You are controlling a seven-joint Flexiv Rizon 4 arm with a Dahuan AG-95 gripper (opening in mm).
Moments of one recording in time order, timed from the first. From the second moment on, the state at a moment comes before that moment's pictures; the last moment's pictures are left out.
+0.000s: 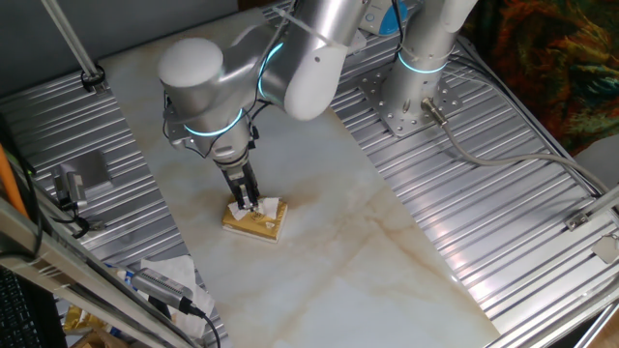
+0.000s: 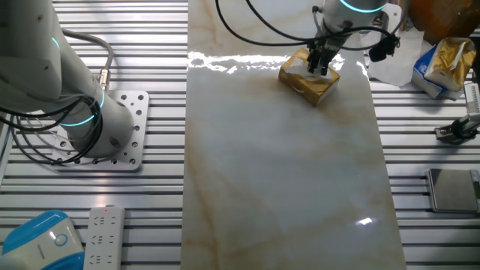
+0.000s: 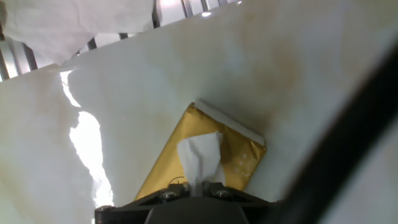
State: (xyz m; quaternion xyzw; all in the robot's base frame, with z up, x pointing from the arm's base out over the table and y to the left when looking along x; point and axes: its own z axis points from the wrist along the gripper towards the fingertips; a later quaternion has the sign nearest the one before) arm 0.538 0.141 0.077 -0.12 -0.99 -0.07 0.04
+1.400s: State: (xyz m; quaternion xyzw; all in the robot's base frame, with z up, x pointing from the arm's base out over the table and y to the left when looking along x) arm 0.490 0.004 0.195 -0.04 -1.00 0.00 0.05
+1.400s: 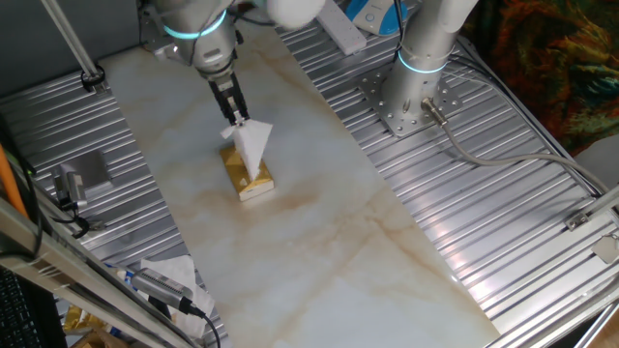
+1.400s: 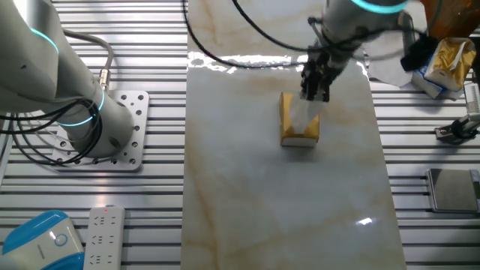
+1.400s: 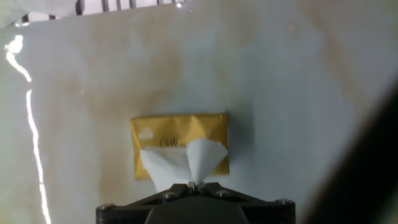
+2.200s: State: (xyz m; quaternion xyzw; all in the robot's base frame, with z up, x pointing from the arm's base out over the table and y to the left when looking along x) arm 0.478 -0.021 0.228 -0.01 -1.00 0.00 0.05
